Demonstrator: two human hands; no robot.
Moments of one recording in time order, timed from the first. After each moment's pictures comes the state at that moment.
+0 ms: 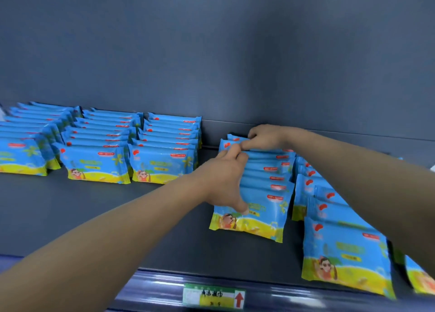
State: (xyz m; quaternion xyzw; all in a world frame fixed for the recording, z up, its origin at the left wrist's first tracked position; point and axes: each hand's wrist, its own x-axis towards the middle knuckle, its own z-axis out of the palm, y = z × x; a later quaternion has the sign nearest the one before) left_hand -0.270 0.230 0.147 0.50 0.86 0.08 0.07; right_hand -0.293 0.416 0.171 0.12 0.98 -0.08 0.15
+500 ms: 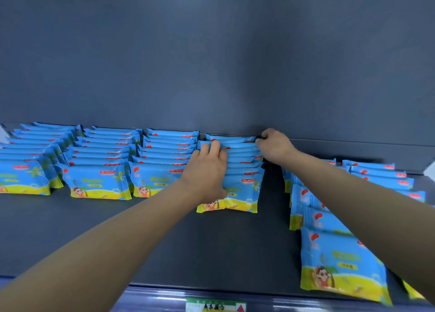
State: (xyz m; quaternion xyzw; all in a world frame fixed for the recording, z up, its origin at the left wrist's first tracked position) left_hand -0.297 0.227 0.149 0.45 0.88 -0.02 -0.12; right_hand -0.273 0.418 0.166 0.28 0.91 -0.29 -0.09
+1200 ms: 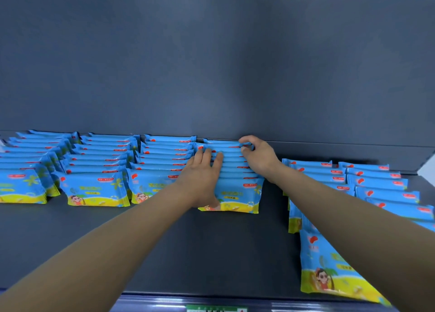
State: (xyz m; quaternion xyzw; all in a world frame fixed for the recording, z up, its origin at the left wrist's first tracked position) left_hand -0.306 0.222 0.144 0.43 0.90 -0.02 -0.02; right_hand -0.279 0.398 0.142 0.23 0.86 -0.43 -0.16
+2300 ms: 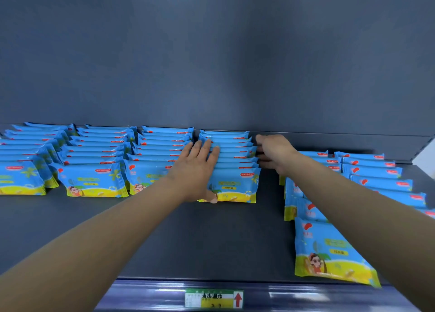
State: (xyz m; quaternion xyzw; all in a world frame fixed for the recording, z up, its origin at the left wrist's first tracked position) left_hand -0.305 0.213 0.142 0.45 0.89 -0.09 -0.05; right_hand -0.247 0.403 0.163 0.37 0.69 -0.62 -0.09
